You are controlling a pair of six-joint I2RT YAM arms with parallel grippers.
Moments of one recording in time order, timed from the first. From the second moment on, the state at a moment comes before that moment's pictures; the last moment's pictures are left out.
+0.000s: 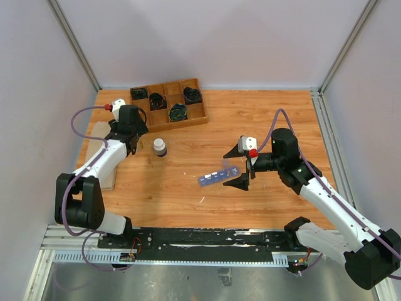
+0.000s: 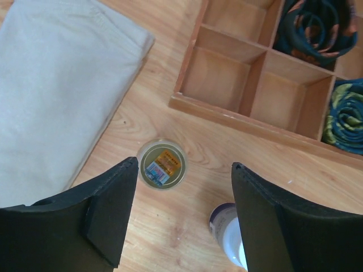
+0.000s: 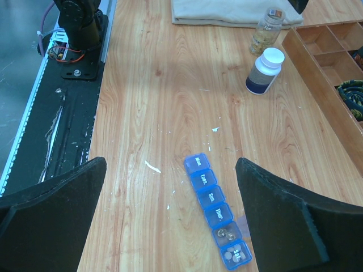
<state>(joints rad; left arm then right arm) -0.13 1.43 0.94 -0.16 -0.47 -0.50 0.50 0.97 0.77 -0.21 -0.99 -0.45</state>
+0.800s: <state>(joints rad) -0.56 0.94 0.43 0.37 0.40 -0.07 0.22 1.13 0.77 -0.13 -0.97 -0.18</state>
